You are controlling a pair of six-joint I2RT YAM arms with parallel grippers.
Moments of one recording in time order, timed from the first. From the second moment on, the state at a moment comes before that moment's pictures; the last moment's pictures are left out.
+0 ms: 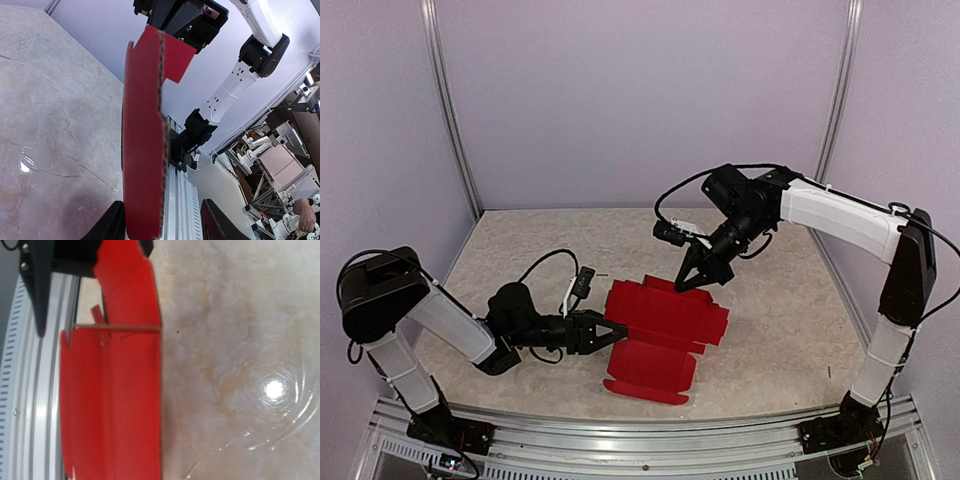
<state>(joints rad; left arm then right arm) -0.84 1.68 0.40 1.29 0.65 -0.75 0.68 1.79 1.63 -1.02 -0.70 -0.64</state>
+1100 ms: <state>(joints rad) -0.80 1.50 0.34 0.89 0.40 -0.59 0.68 1.76 1.60 -1.00 -0.71 -0.64</state>
